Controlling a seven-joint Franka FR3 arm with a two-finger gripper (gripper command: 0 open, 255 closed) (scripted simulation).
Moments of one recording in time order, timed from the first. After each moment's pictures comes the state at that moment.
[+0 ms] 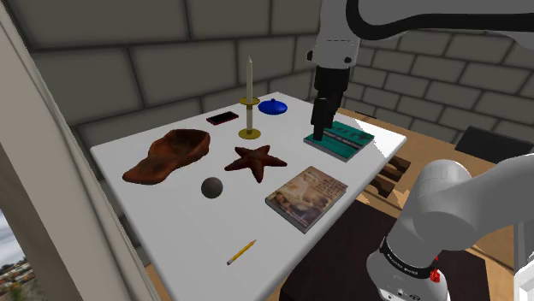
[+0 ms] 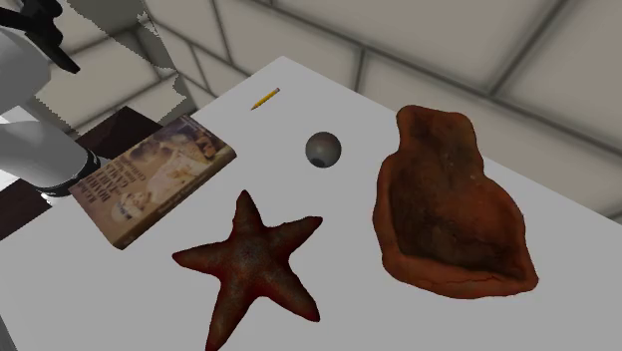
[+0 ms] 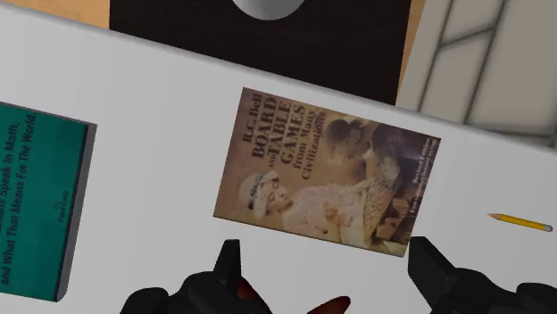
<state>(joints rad) 0.01 -0.77 0.04 -2.38 0.11 1.54 -0.09</state>
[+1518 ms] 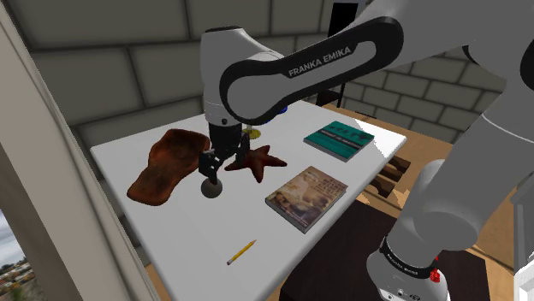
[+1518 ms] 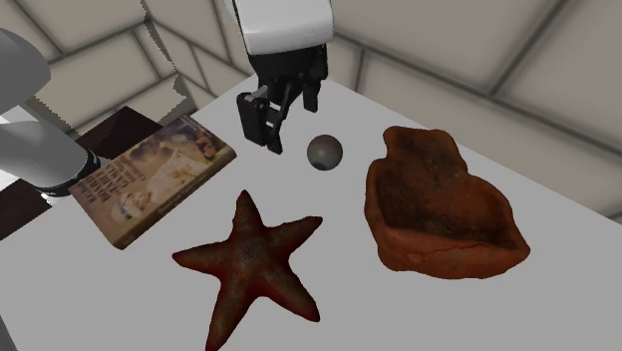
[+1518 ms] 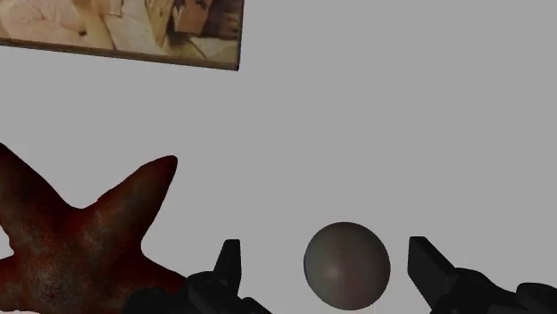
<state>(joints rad) 0.02 -0.15 0.41 -2.16 0.07 2.06 0.41</state>
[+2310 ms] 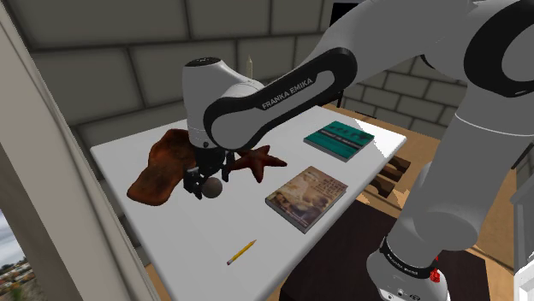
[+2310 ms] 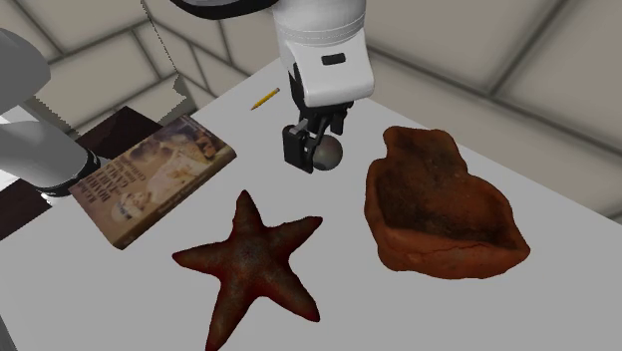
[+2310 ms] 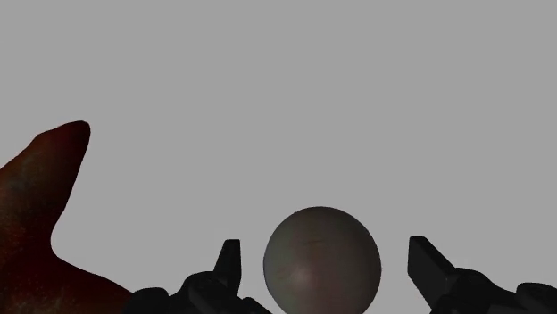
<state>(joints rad) 0.03 0.03 0.44 -2.11 -0.03 2.19 0.53</state>
